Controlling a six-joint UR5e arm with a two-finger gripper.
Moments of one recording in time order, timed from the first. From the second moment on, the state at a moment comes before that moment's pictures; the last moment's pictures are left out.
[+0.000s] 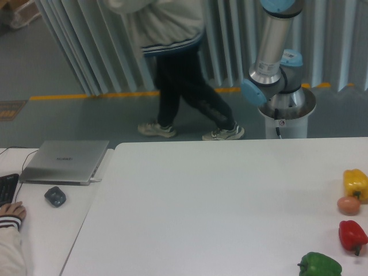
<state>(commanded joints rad) 2.93 -1.86 -1.49 -1.21 1.57 2.02</state>
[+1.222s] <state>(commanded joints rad) 2.67 -1.78 -1.53 -1.33 1.56 2.02</state>
